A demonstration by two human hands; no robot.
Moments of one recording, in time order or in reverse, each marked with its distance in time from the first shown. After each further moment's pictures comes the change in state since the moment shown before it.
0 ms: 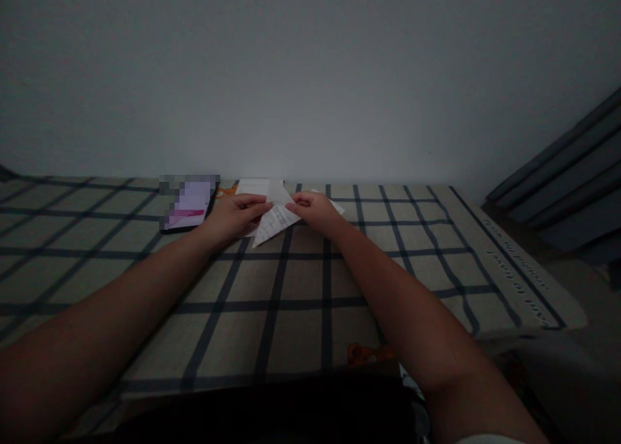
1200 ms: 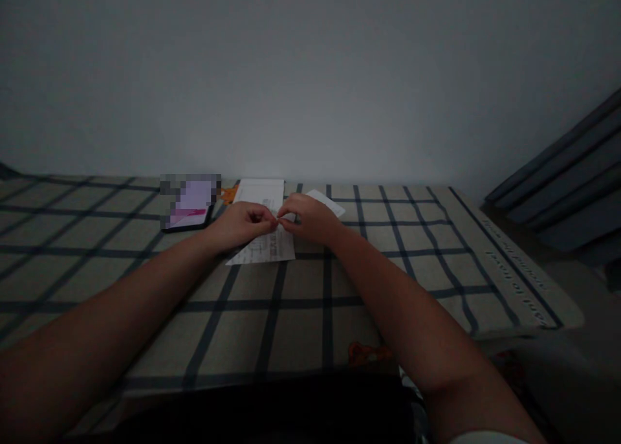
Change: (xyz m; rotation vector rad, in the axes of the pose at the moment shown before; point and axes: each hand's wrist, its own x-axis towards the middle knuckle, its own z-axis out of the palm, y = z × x) left_hand -0.009 0.002 -0.004 0.500 -0.227 0.202; right_hand -0.008 -0.010 0.002 -0.650 -0.134 -0.581
